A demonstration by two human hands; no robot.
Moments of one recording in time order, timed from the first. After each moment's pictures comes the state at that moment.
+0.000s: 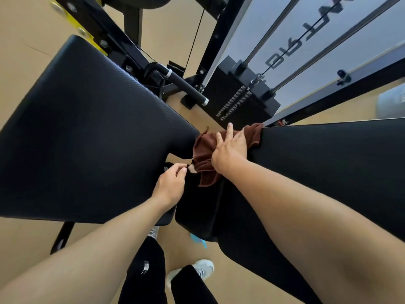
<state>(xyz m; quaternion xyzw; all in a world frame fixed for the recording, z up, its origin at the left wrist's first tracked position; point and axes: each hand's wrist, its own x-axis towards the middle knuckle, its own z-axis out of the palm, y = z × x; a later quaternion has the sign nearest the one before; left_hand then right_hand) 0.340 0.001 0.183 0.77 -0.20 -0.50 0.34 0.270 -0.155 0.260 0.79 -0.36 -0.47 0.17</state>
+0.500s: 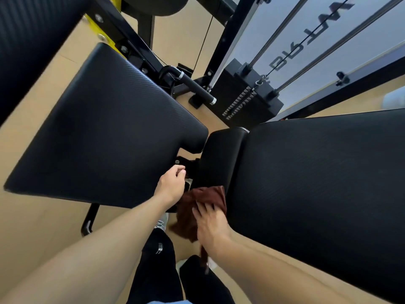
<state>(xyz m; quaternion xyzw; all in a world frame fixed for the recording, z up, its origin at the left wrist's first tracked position) 0.347 0.047 0.210 0.79 -0.18 -0.50 0.29 0.198 0.040 0.257 0.83 -0.18 -0.53 0.03</state>
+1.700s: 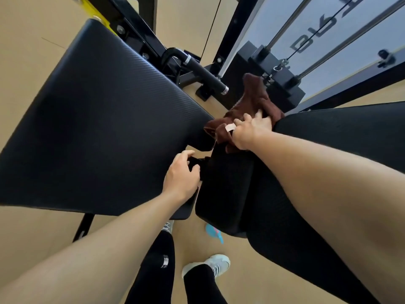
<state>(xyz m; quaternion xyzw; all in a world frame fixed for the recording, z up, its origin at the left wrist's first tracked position) 0.356 0.016 0.170 0.80 -0.25 -0.43 0.34 0.291 -0.183 0.248 0.79 -0.39 -0.47 0.07</state>
